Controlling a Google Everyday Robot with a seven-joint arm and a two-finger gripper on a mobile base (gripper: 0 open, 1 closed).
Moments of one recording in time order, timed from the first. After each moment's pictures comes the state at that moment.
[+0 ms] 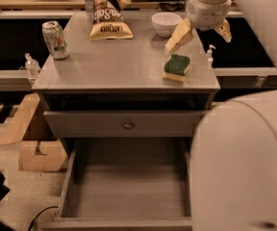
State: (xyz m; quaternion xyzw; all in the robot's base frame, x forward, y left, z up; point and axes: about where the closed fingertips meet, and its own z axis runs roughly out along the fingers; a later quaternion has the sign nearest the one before) arm 0.676 -0.188 0.926 -0.13 0.99 -0.04 0.10
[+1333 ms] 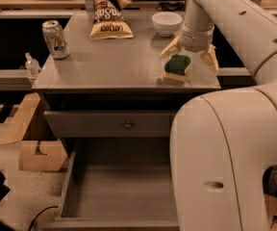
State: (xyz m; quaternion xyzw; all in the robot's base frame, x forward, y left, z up) arm 0.709 -0.180 0.840 0.19 0.98 0.02 0.06
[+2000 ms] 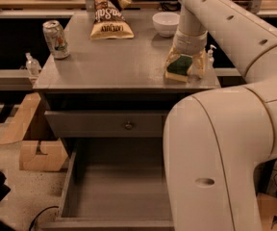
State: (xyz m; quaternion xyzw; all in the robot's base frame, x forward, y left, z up) arm 0.722 -0.177 0.820 0.19 0.98 0.00 0.07
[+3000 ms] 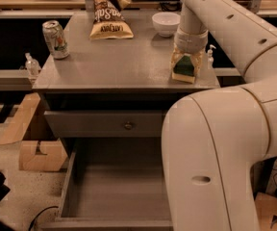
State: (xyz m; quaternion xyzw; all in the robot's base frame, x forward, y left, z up) arm 0.725 -0.176 0.825 0.19 0.98 0.00 0.07
